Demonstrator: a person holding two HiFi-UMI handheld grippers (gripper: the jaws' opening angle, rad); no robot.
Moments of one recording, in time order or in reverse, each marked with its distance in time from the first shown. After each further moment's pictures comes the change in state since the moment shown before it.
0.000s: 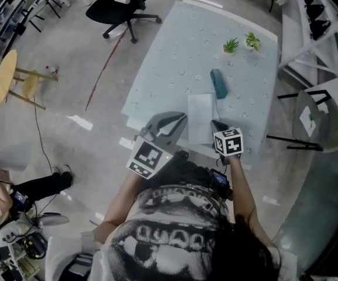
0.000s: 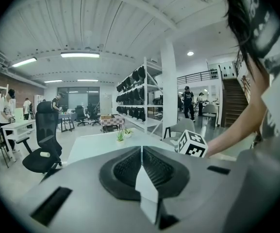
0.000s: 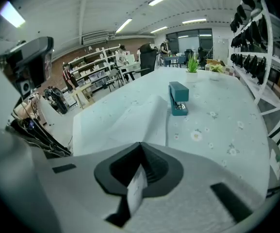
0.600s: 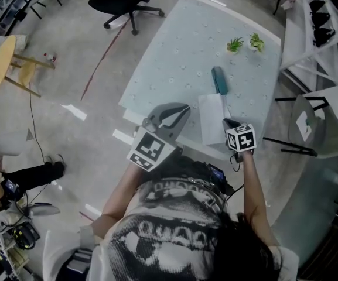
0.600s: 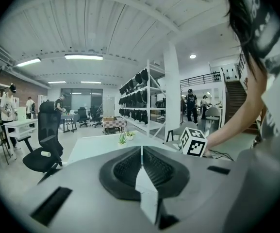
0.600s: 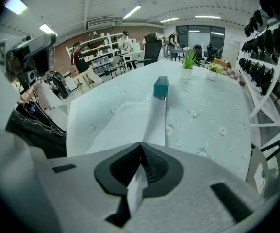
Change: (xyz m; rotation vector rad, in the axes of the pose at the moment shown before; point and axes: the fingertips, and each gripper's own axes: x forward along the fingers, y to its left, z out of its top) left arm 0.013 0.009 0.001 -0.024 -0.037 0.025; right arm -0.018 -0.055 -0.015 -0.109 0.131 -0.019
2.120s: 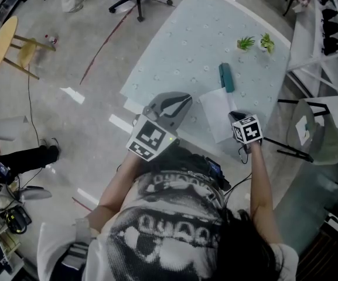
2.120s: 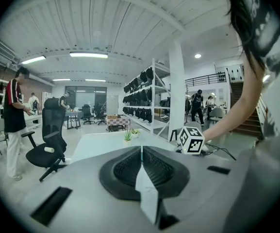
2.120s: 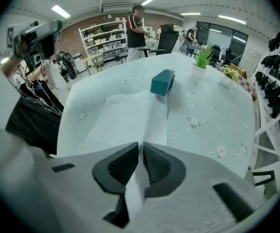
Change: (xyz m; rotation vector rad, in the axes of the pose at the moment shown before) left arm 0.003 0.020 -0.011 -0.035 0.019 0.041; right arm 0.015 -0.026 0.000 -0.196 0.126 0.030
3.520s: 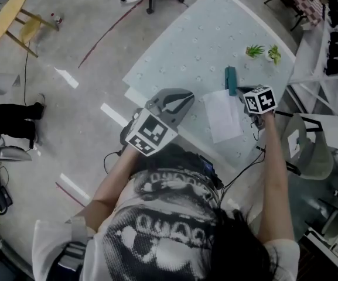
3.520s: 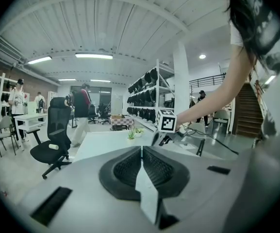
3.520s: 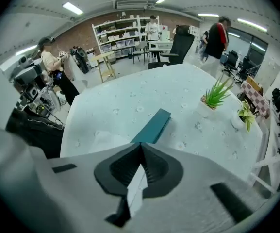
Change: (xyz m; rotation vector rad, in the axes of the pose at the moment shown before) left arm -0.015 0.006 -0.010 -0.031 -0.005 0.047; right arm -0.012 -0.043 0.119 -0.144 0.025 0.093
